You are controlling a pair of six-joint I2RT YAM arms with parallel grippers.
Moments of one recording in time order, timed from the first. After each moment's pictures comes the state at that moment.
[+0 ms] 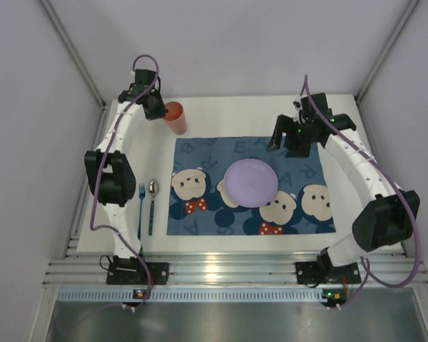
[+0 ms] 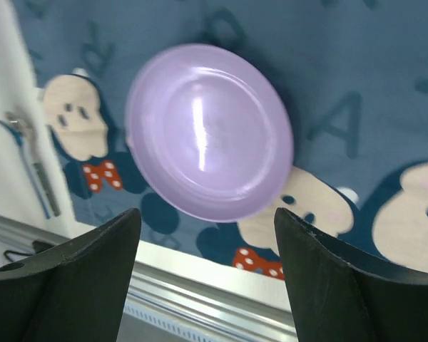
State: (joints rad) left arm -0.09 2.08 1.98 -0.73 -0.07 -0.41; right arm 0.23 1.48 1.35 -0.89 -0.24 0.46
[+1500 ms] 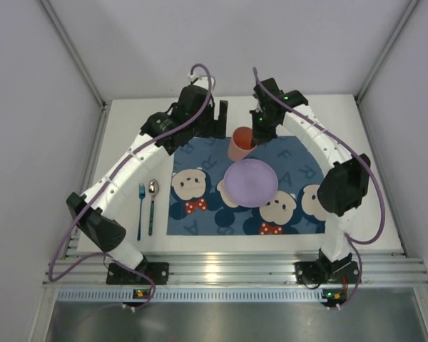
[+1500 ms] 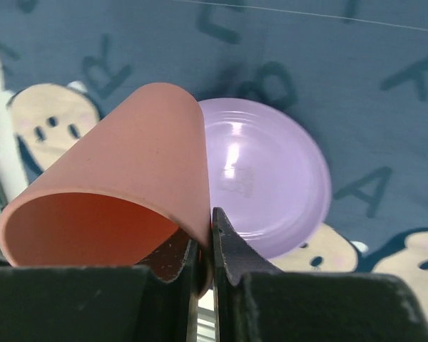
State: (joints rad) left arm -0.68 1.65 1.84 -0.81 -0.26 -0.34; right arm 0.51 1.95 1.99 -1.12 -0.06 0.42
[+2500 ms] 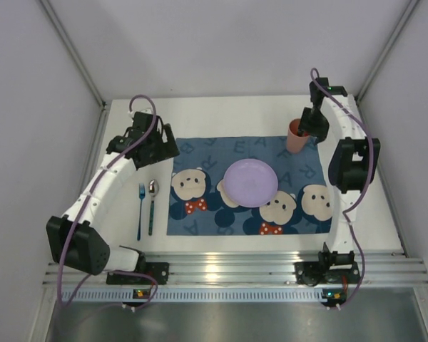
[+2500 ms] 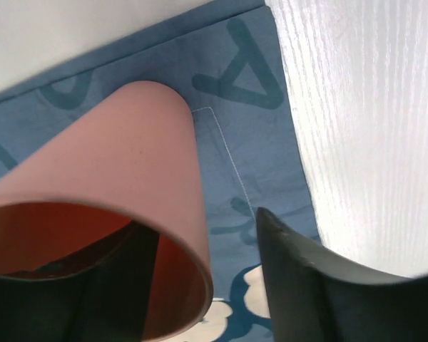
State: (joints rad) left arm -0.31 1.36 1.28 -0.76 -0.16 -0.53; right arm 0.04 2.20 2.07 -1.16 0.11 0.37
